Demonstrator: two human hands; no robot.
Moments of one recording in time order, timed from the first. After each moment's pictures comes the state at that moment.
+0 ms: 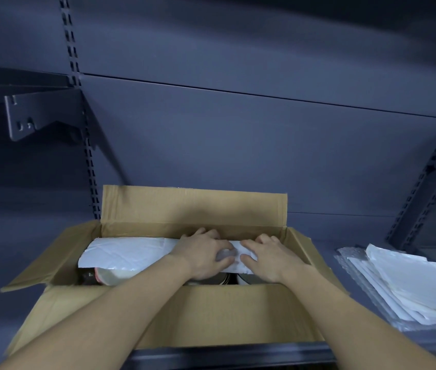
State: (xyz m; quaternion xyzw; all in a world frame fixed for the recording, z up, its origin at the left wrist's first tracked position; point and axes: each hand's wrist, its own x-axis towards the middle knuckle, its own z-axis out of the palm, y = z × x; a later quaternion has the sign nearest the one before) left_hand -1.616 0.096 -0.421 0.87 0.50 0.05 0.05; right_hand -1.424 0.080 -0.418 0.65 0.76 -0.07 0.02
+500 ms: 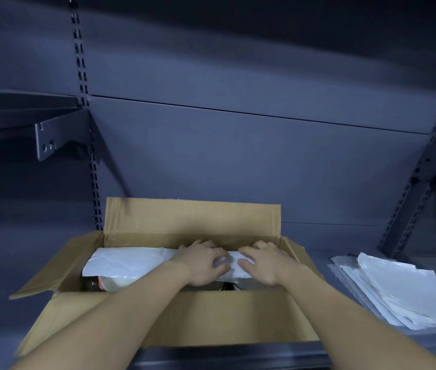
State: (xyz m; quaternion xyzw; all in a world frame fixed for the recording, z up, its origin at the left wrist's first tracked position) left_hand -1.617 0.093 -0.413 0.86 0.50 0.03 0.09; right_hand -1.423 0.073 -0.400 0.65 0.75 -0.07 0.04
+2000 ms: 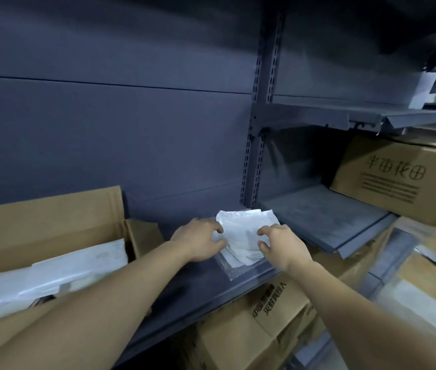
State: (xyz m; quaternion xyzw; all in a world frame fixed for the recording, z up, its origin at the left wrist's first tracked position) left_hand -1.306 0.051 -0.402 0.92 0.35 0.08 0.12; right_hand -1.122 -0.065 -0.421 0.83 0.54 0.01 -0.12
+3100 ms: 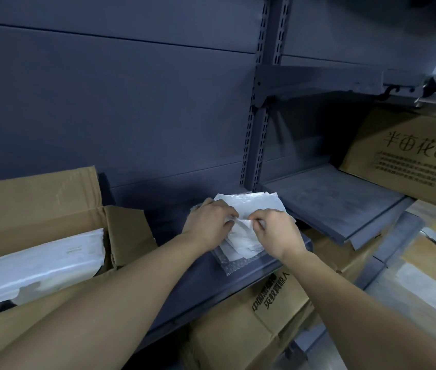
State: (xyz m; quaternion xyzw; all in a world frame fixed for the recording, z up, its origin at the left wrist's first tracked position) left_hand -1.249 0.078 -0.443 0.93 0.31 0.17 0.09; right_hand -1.105 -0.027 -0.447 0.81 0.54 0.02 -0.24
